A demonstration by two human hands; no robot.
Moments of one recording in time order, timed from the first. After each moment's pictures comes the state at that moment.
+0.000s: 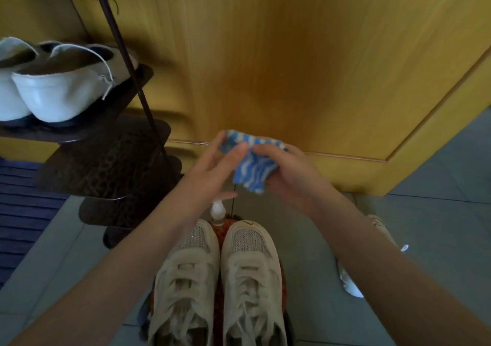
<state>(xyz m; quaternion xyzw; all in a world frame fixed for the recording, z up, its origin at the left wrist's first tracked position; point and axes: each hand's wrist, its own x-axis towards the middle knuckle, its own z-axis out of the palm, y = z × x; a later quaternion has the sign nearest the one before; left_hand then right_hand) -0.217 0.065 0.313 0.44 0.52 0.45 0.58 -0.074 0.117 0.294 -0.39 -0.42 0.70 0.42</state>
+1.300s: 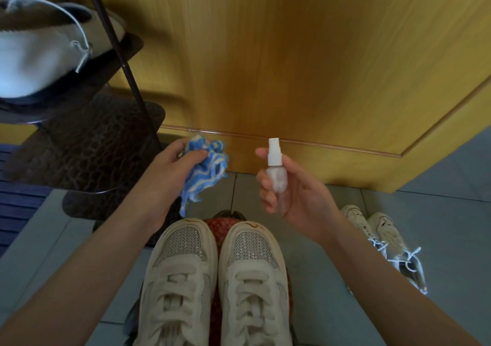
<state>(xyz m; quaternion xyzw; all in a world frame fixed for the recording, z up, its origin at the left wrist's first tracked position) -0.256 0.096 0.263 0.38 0.59 0.48 0.52 -0.053 0.120 0.227 -0.20 -0.36 0.84 0.36</state>
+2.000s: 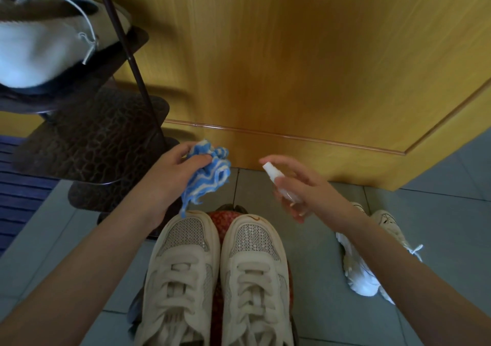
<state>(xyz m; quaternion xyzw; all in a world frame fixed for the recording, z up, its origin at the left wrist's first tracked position) -0.258 0.088 0.260 0.40 0.62 0.43 0.52 -0.026 0.119 0.231 -0.41 -0.65 0.60 0.24</state>
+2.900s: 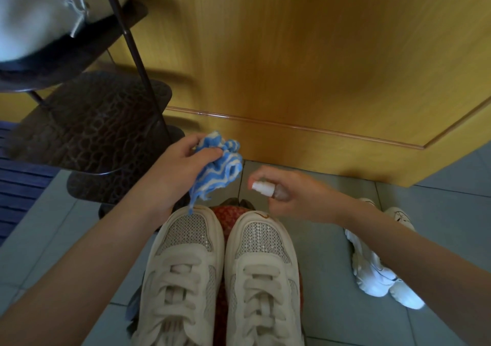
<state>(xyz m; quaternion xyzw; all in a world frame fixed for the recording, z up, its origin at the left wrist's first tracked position) -0.256 0.097 0.245 0.39 0.61 0.45 0.53 -0.049 0.140 0.208 -0.35 -0.84 0.40 0.07</state>
